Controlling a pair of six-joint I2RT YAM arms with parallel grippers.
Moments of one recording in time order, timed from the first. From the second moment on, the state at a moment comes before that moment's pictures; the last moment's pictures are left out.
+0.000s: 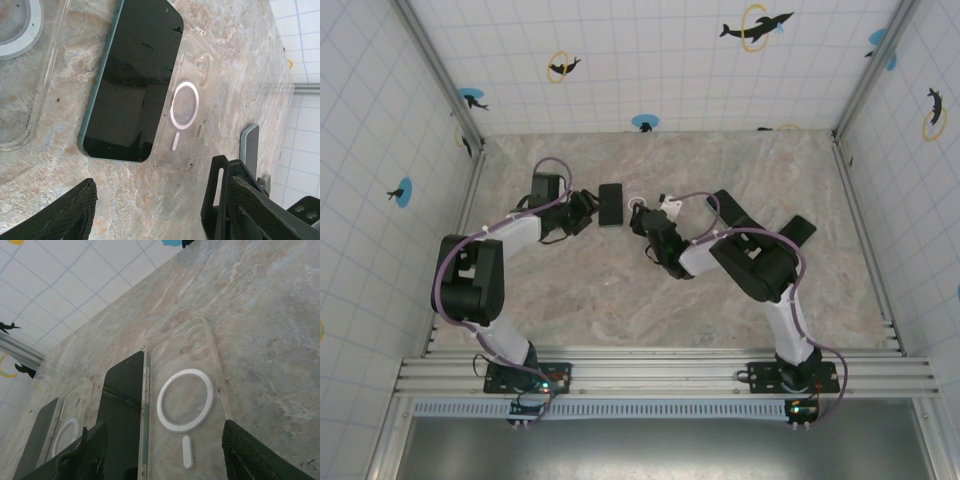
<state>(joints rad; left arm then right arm) -0.19 1.70 0.96 -0.08 0.51 -0.86 0.83 2.13 1.05 0.71 0.46 0.86</state>
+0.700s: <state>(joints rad) -0.25 1.52 0.92 -0.10 0.52 -0.77 0.53 1.61 0.99 0.10 -0.01 0.19</state>
